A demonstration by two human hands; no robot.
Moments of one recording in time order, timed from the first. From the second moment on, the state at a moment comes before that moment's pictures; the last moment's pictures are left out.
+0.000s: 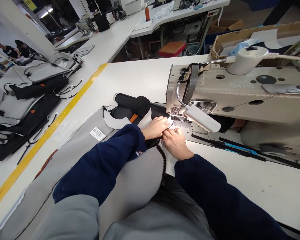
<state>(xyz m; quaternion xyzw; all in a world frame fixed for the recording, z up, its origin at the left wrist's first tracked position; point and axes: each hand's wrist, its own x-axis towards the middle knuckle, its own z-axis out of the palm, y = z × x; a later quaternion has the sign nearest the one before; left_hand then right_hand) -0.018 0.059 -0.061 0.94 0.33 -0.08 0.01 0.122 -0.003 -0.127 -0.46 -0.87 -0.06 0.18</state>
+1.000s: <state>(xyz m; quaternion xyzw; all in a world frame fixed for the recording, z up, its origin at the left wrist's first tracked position) -0.025 0.062 -0.032 0.94 0.32 -0.11 0.04 0.158 0.003 -0.117 -0.36 -0.87 0.13 0.31</state>
